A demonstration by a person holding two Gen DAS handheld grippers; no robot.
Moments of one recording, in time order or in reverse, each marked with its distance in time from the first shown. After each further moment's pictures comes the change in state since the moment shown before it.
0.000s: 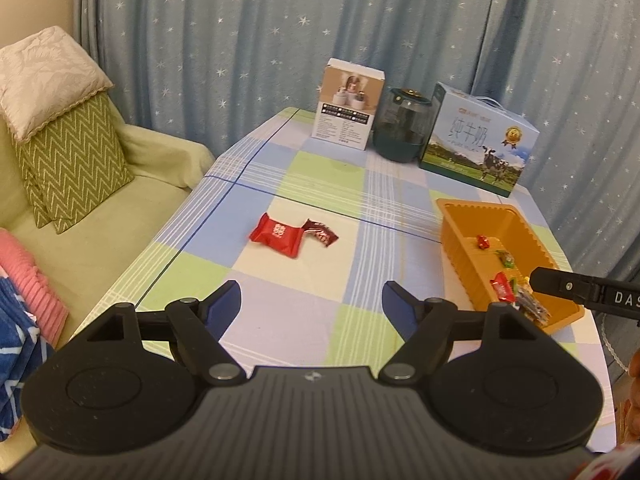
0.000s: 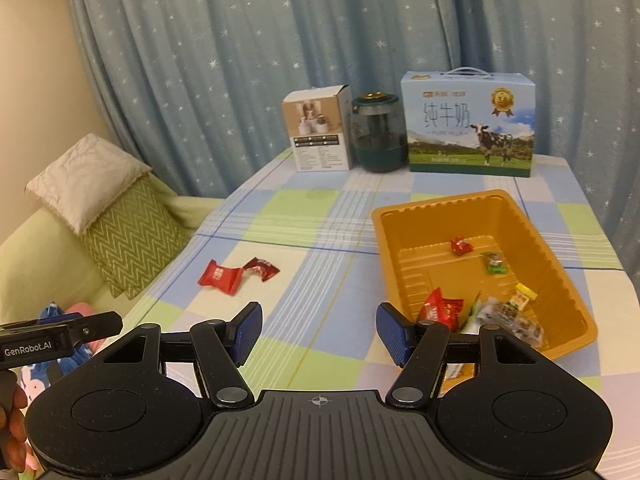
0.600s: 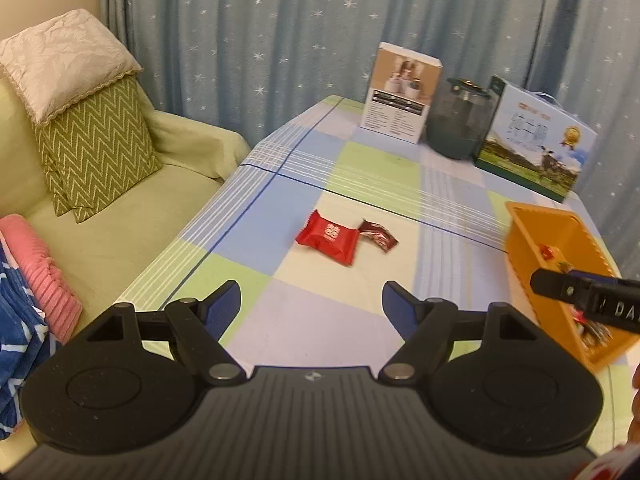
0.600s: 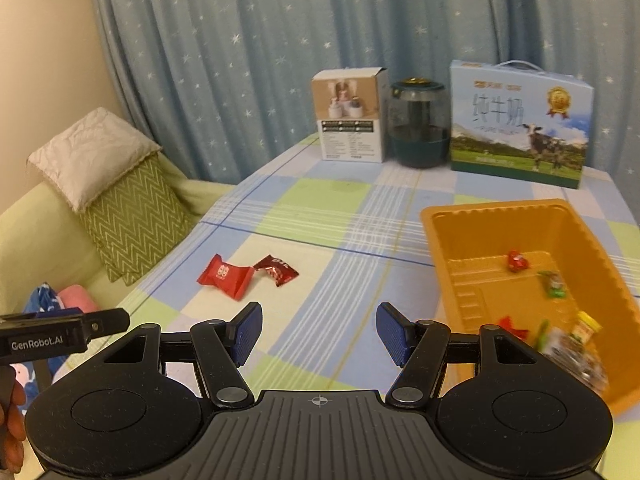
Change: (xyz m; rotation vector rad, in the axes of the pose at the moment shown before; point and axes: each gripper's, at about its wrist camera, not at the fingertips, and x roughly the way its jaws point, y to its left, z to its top) left arm 0.074 0.034 0.005 -0.048 0.011 0.103; right arm 0.099 0.023 0.000 -0.084 0.013 0.030
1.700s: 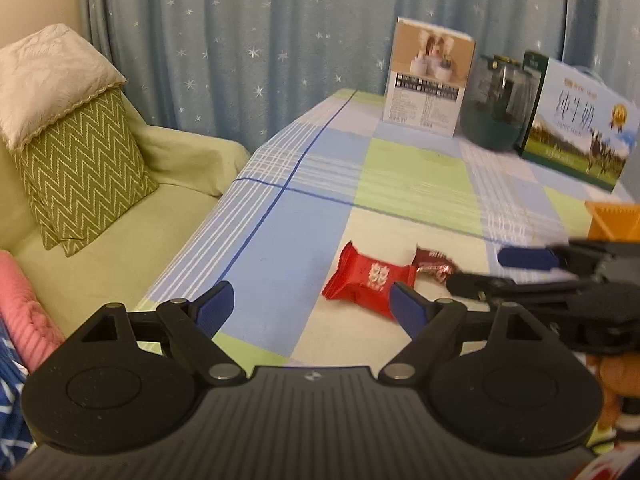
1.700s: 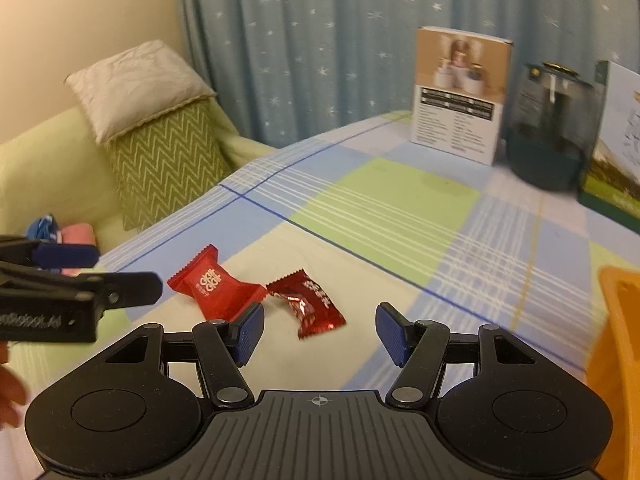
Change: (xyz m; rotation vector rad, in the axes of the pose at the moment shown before) left arm 0.119 0.011 0.020 0.093 -0.012 0.044; right arm 0.182 0.015 0.012 -0.245 0.040 0.139
